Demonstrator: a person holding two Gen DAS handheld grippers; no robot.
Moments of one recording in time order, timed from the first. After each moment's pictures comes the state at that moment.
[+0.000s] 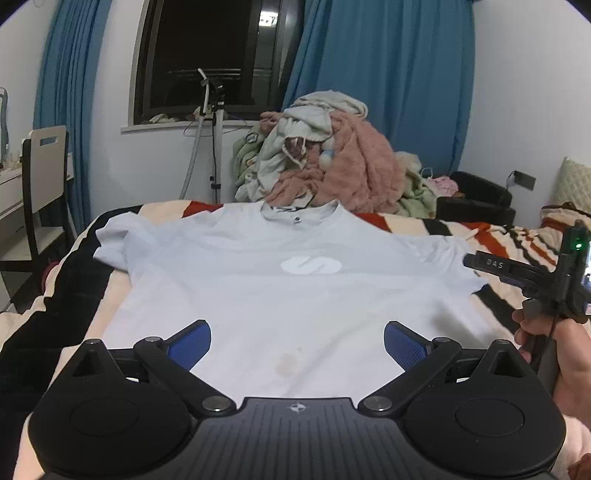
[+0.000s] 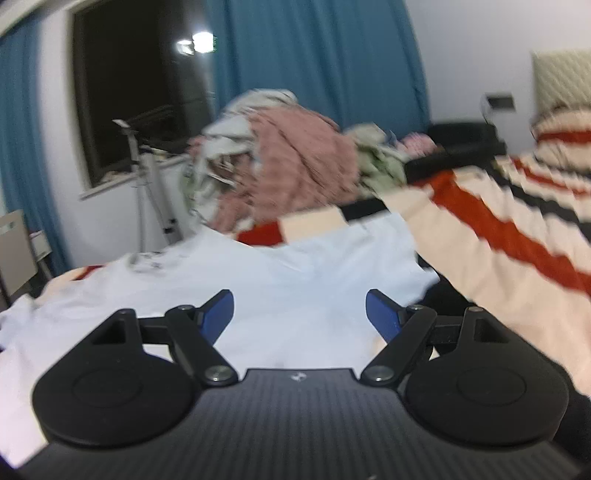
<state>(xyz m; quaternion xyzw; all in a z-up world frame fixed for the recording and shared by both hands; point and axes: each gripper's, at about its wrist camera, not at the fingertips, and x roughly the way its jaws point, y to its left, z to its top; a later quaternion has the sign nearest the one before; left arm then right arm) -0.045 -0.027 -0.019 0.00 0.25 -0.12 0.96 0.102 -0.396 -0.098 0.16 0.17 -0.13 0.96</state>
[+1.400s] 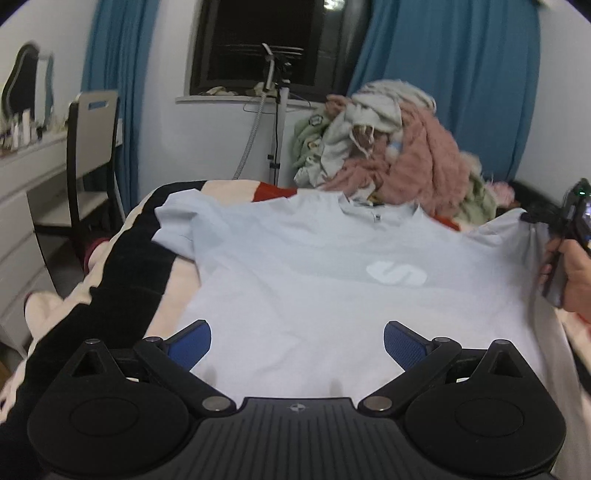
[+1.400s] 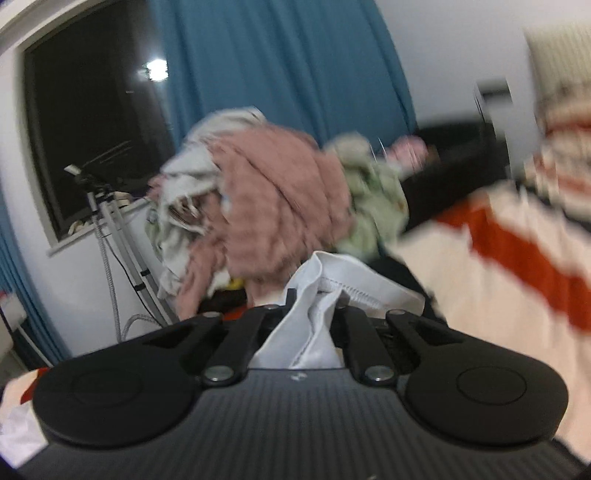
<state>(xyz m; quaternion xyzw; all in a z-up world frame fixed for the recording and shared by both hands) 0.015 0.055 -0.020 -0.07 0.29 -0.04 0.95 0.281 -0.419 -0.030 0.14 0.11 -0.15 0.97</state>
